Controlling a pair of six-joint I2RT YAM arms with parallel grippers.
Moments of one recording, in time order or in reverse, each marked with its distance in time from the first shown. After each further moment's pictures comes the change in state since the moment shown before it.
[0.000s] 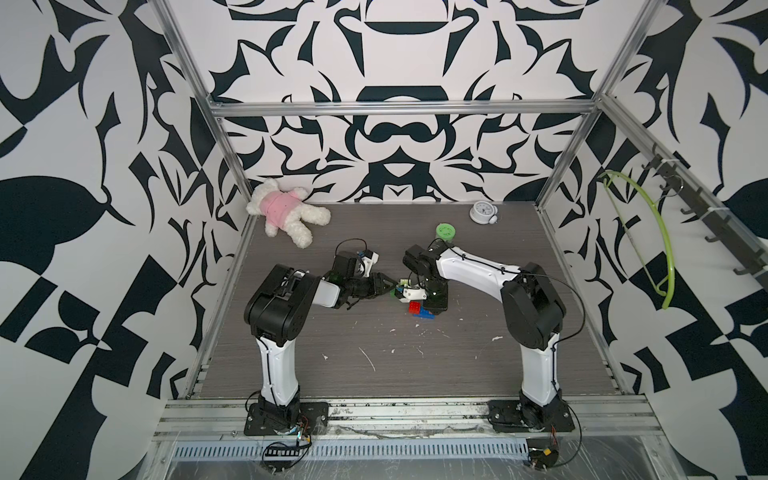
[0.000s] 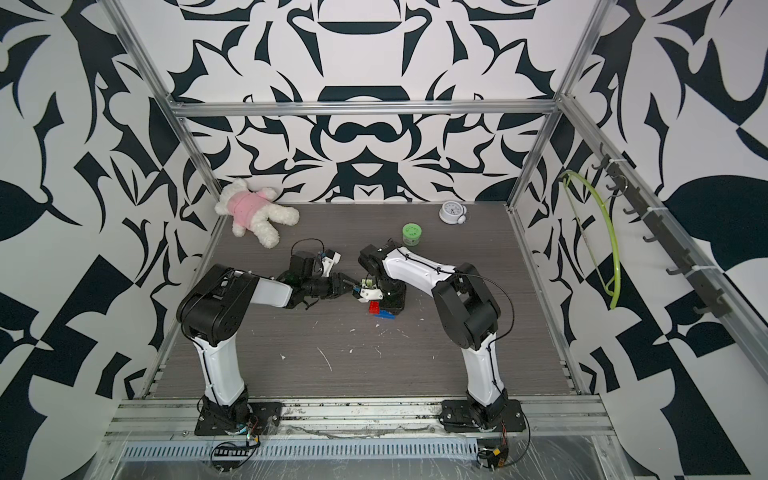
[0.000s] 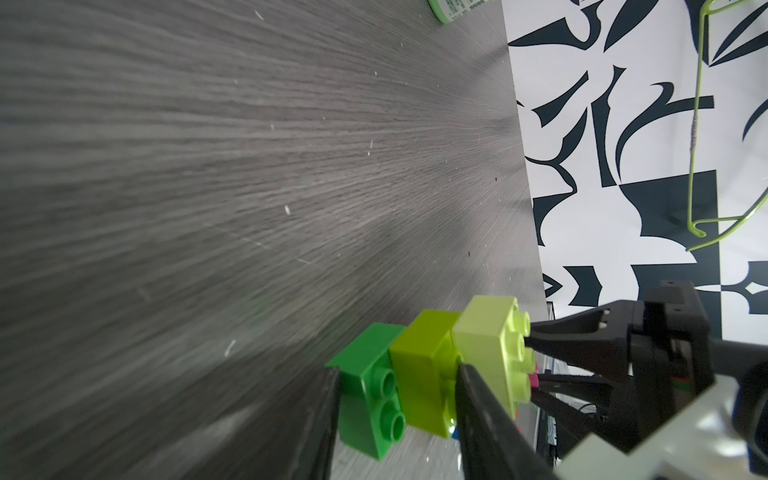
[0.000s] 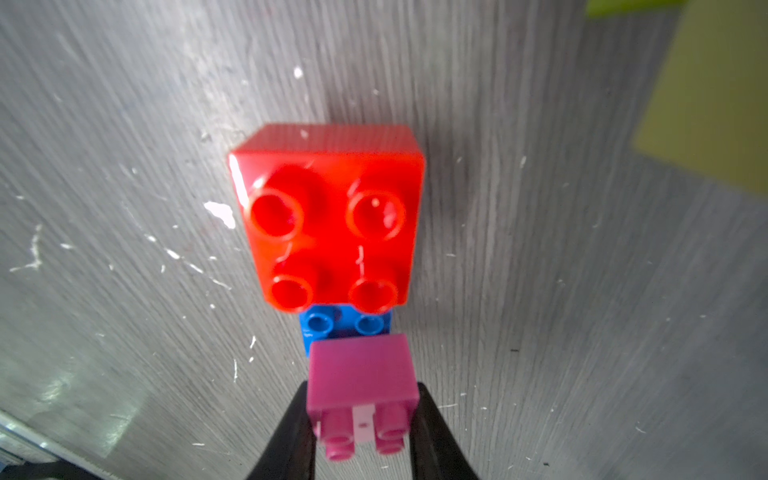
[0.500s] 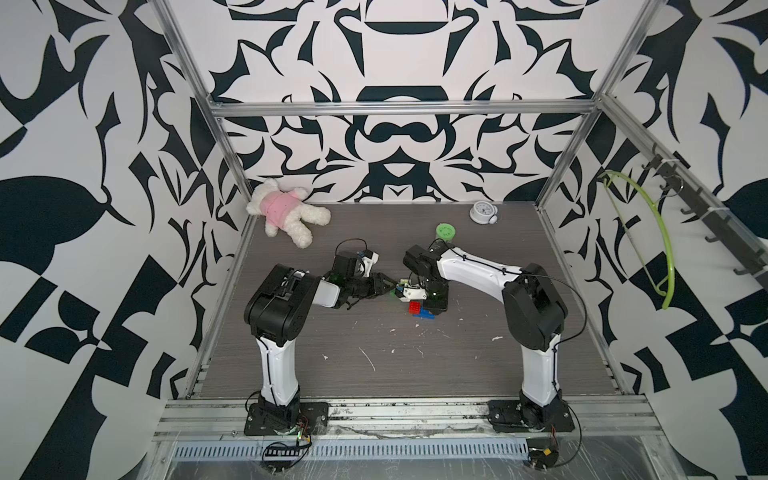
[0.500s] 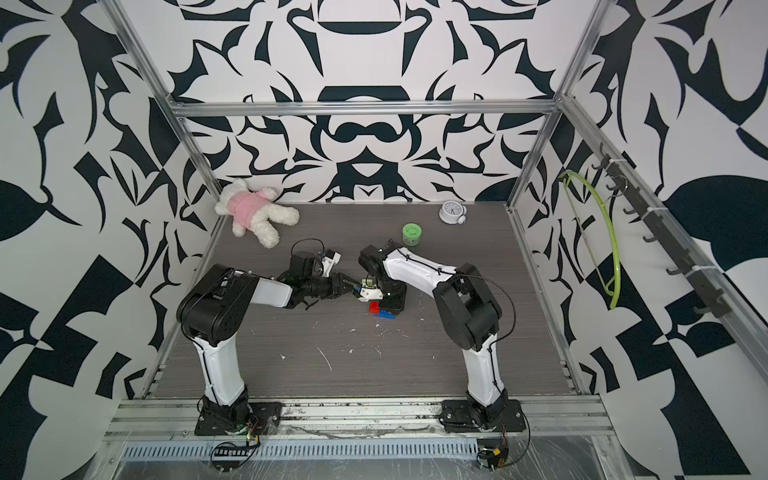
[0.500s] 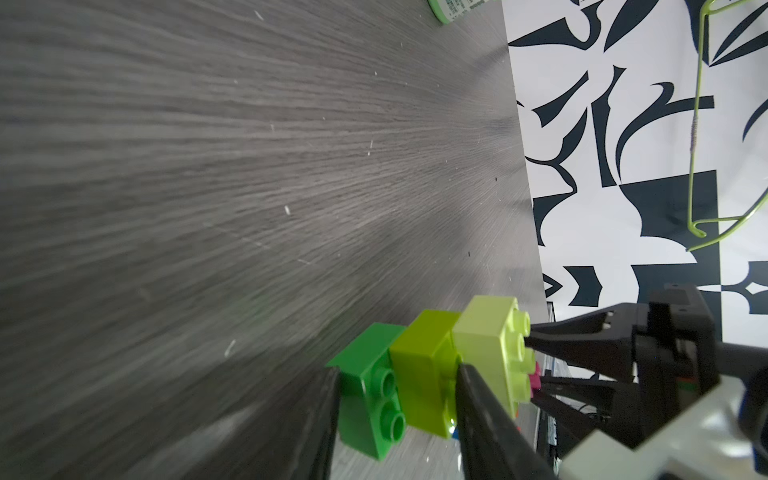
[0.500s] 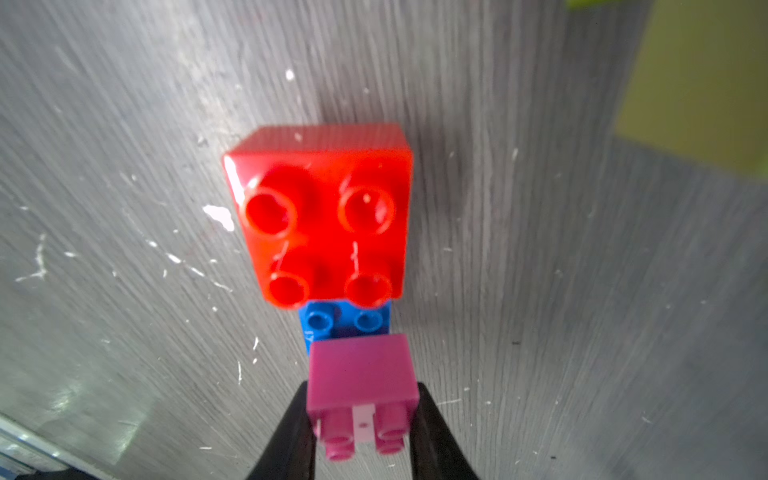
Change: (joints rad) left arm 0.000 0.000 0.000 0.000 0.000 0.000; right arm -0.007 -0.005 -0.004 0.010 0.001 0.026
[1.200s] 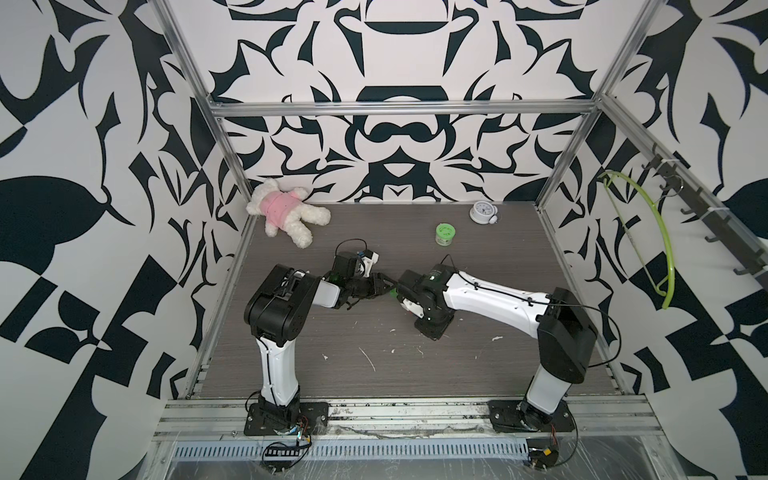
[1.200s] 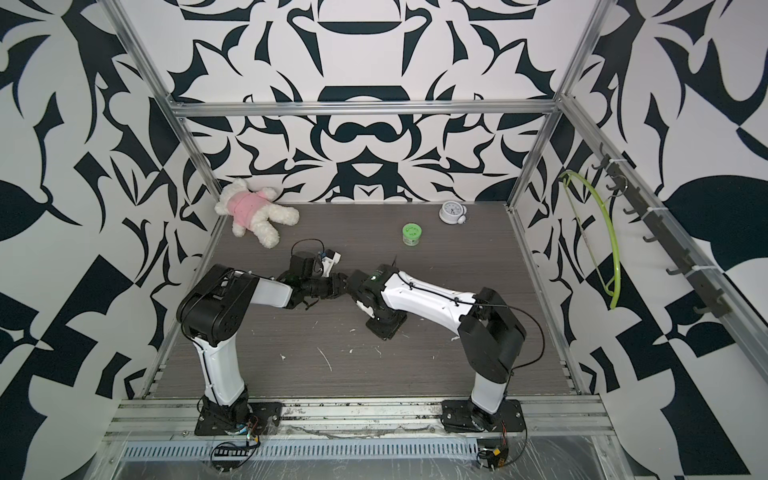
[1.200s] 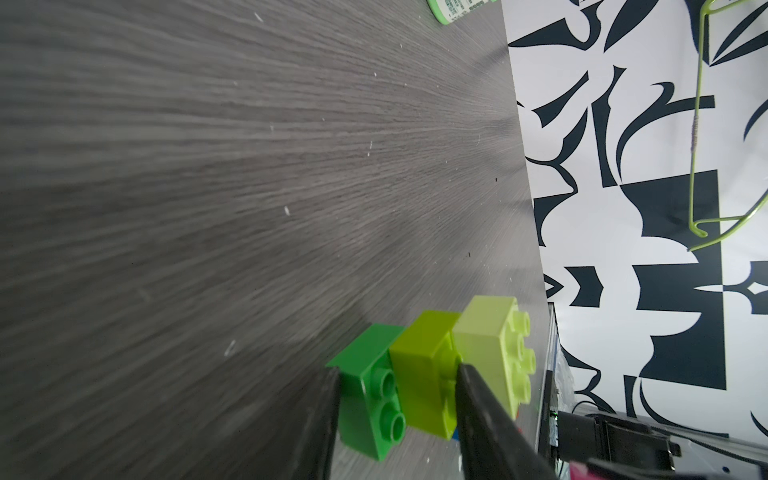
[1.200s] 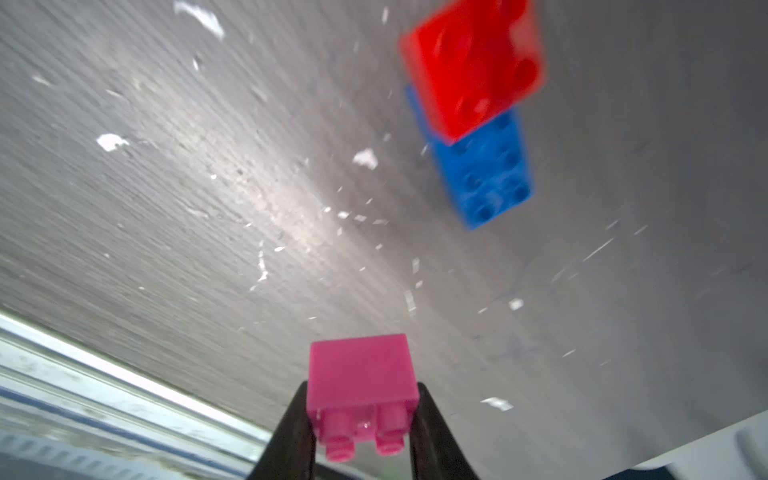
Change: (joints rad) left arm -0.002 -0.001 -0.002 0.006 -0.004 0.000; right arm 0.185 -0.243 -0.155 -0.058 0.006 0.622
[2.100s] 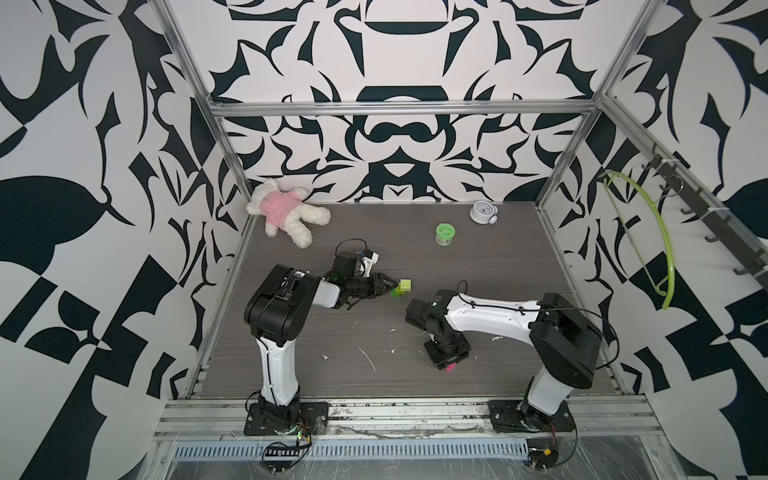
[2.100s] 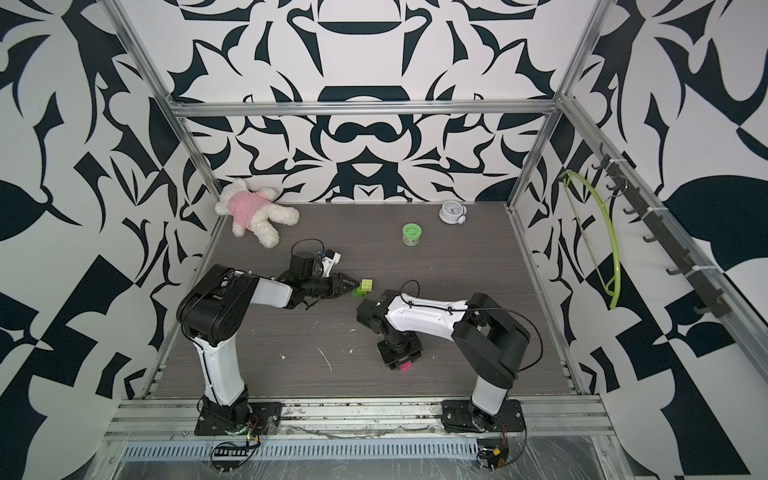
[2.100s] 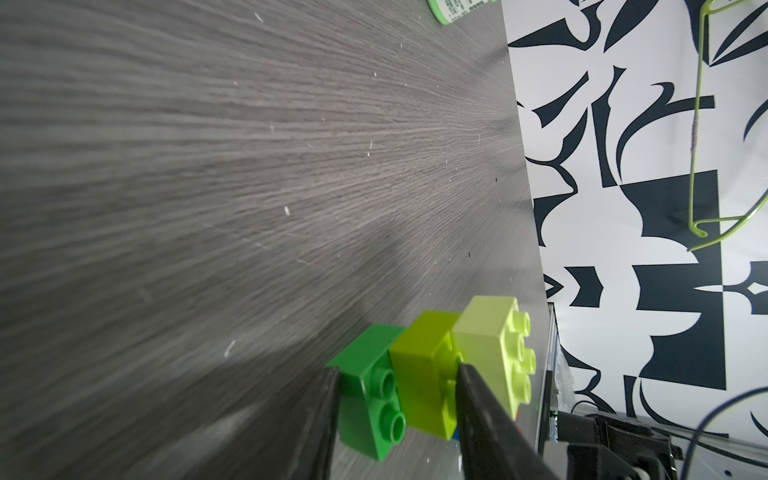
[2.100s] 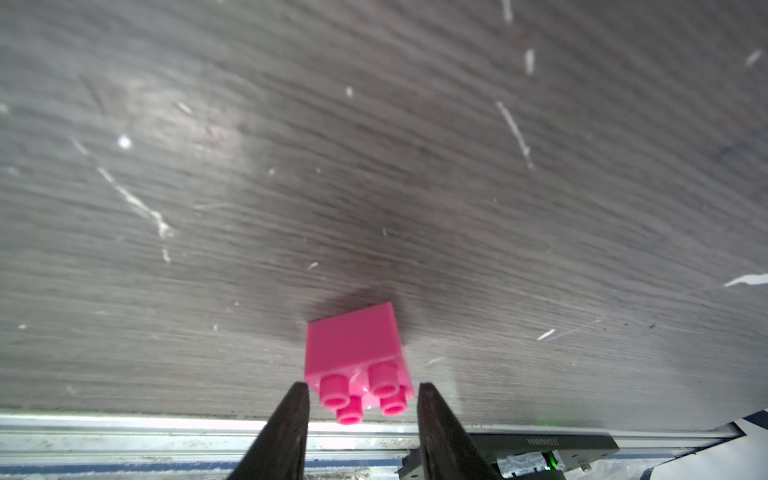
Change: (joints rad) left arm 0.000 0.000 0.000 0.001 0.000 0.000; right arm 0.090 -0.034 -0.304 0.068 -0.153 0.657
